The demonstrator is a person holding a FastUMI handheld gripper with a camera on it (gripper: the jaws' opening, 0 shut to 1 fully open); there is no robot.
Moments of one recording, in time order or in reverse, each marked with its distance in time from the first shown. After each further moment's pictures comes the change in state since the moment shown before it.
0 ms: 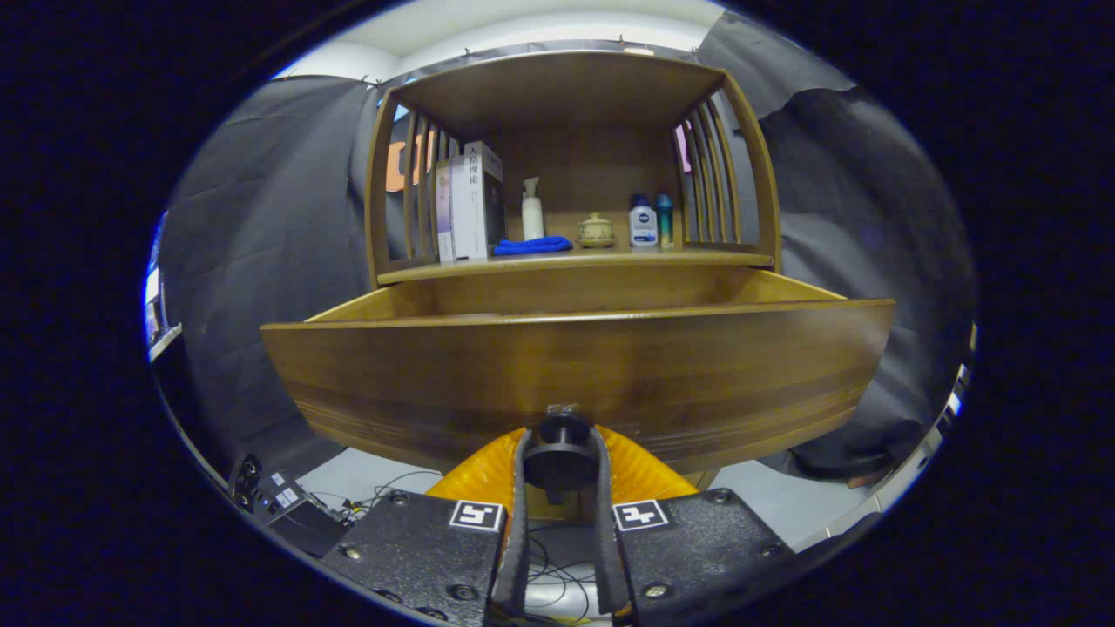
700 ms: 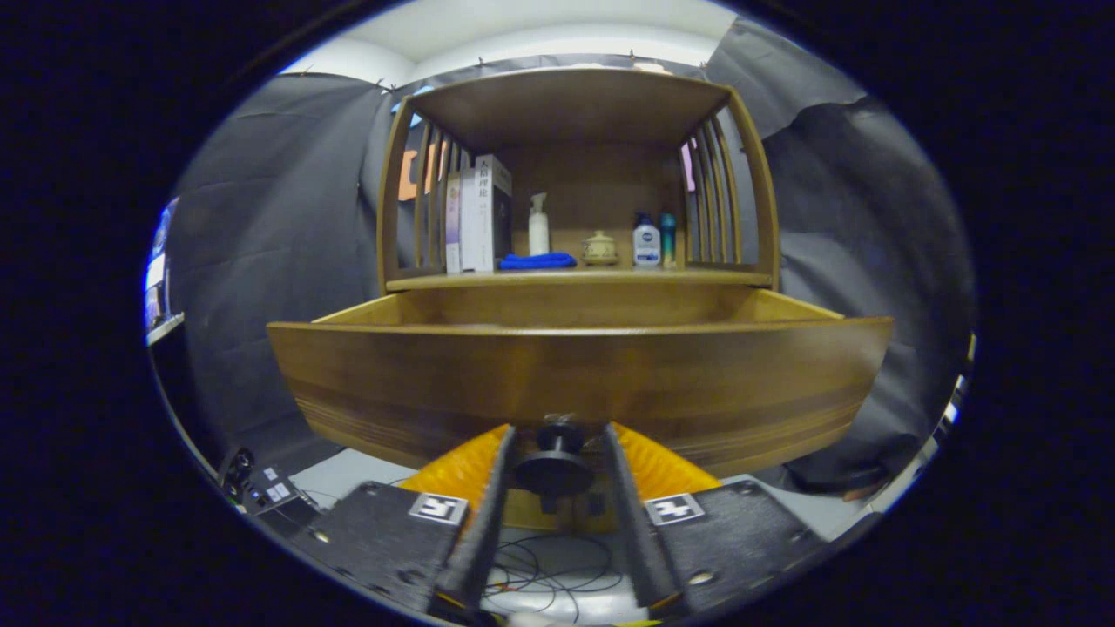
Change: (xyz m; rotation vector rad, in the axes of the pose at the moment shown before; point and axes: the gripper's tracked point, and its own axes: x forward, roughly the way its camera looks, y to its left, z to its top) arm -0.011 -0.011 0.022 -0.048 -0.123 -0.019
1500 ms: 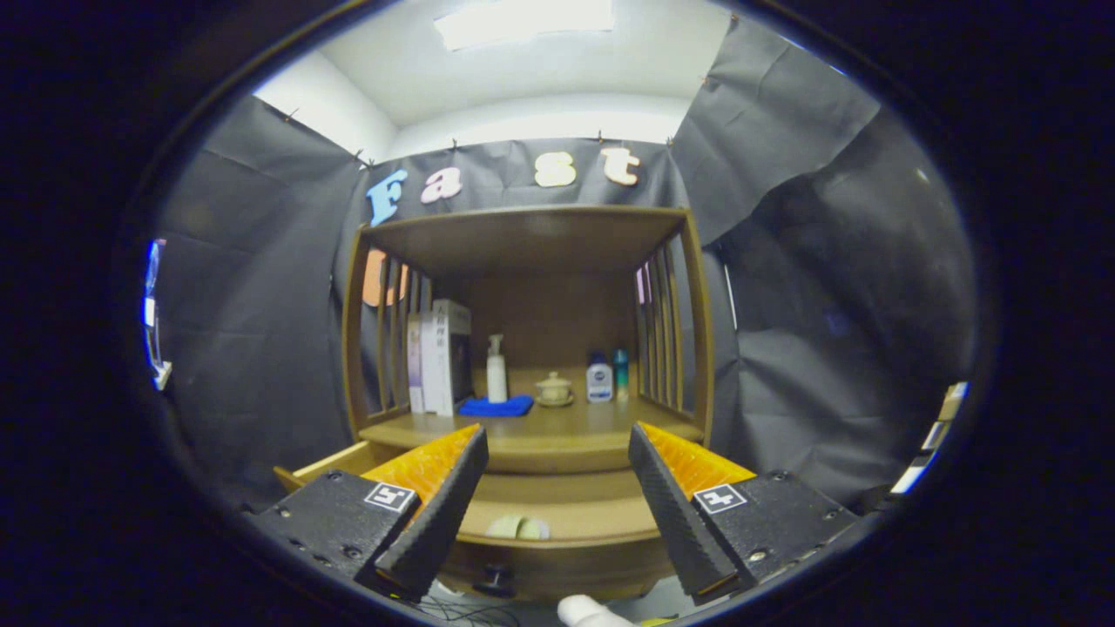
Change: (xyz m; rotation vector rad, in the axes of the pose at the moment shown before) arm -0.019 -0.050 0.192 0.041 -0.315 -0.050
